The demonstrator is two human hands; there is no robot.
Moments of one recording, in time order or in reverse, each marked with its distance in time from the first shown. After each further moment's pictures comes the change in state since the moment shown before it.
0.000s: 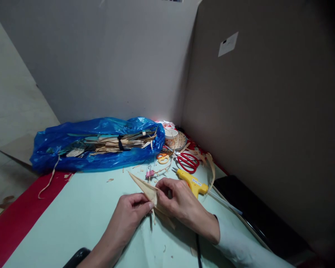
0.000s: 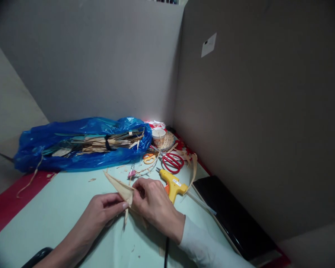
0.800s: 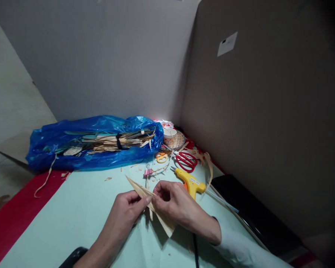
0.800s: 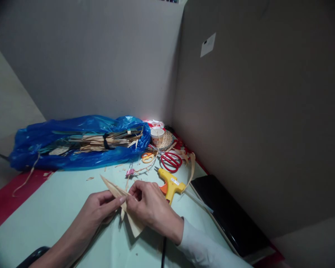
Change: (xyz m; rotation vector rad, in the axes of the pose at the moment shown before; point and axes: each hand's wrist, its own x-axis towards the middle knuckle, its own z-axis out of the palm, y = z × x) left_hand 0.001 -0.004 -0.001 -0.025 0.035 -0.035; right_hand -0.003 -0.007 0.001 0.112 -0.084 0.112
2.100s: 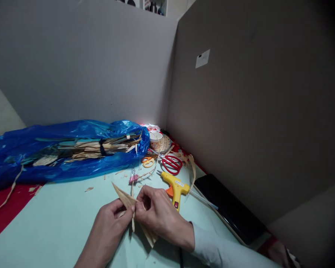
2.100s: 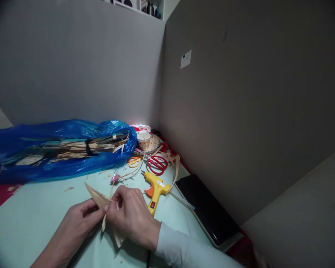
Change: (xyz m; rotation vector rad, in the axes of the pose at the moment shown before) left_hand 0.000 0.006 0.004 0.073 0.053 0.085; right_hand -0.002 -0.004 0.013 -0.061 0.117 0.007
